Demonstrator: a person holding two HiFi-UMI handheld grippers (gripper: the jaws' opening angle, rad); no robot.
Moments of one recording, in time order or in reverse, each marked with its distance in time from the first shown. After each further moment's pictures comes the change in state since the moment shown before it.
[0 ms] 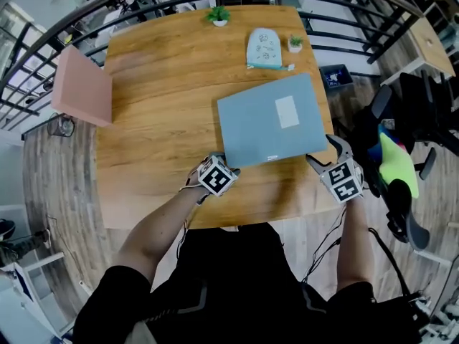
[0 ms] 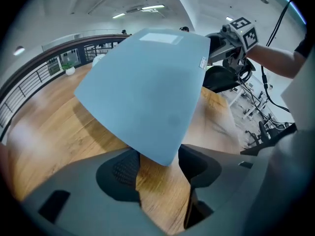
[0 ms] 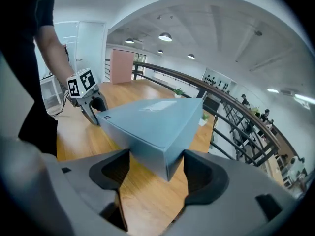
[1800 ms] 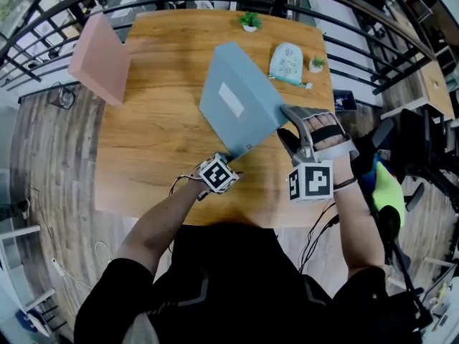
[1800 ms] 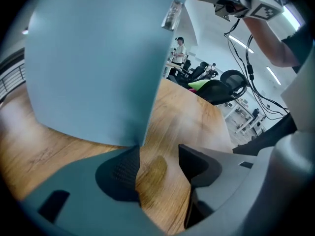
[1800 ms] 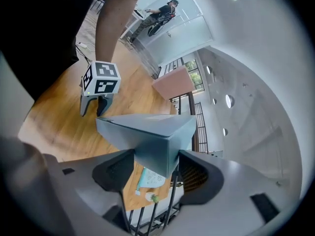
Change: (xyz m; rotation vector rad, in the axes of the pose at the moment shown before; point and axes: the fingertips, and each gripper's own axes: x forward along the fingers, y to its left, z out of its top) left arm -0.004 0.008 -0.008 -0.105 -0.114 -0.092; right arm -0.008 0.069 0.240 -1.120 -0.131 -0.213
